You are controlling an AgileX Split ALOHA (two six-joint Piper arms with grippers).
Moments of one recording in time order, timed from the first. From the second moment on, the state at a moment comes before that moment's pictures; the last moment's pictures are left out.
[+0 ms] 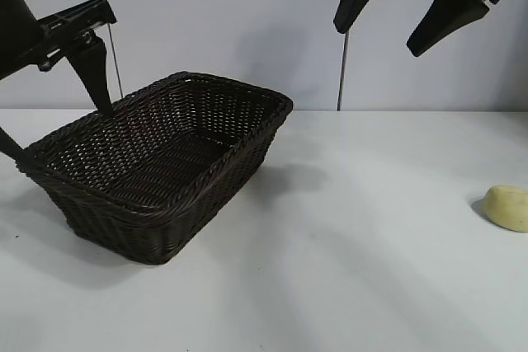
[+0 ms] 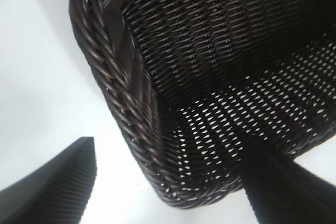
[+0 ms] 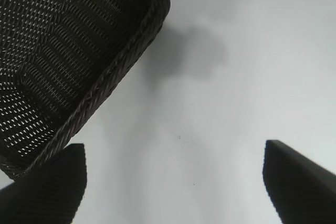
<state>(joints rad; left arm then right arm) -0.35 1.62 -1.14 -0.20 0.85 -0.96 0.20 1.79 -1.63 0.32 1.09 -0.11</state>
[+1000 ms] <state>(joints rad) -0.35 1.75 -1.12 -0.14 0.80 -1.07 0.20 1.79 -1.63 0.32 1.10 -0.11</state>
